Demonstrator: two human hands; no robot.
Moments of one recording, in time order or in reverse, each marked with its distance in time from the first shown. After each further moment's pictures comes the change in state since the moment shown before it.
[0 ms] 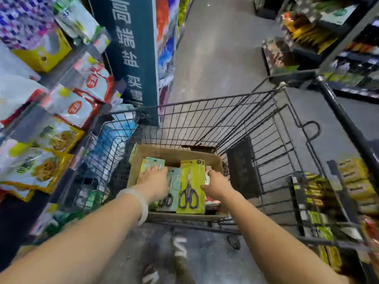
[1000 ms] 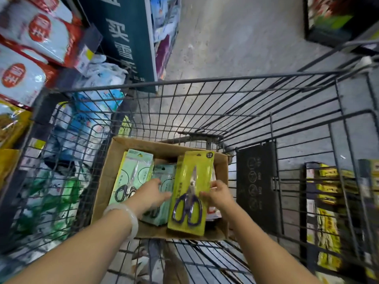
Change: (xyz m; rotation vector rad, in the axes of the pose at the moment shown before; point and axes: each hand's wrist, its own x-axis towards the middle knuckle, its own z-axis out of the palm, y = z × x) left_hand 0.145 0.013 0.055 -0.627 -0.346 -0.310; right_hand 0.146 0.058 0.046 0.844 -0.238 0.375
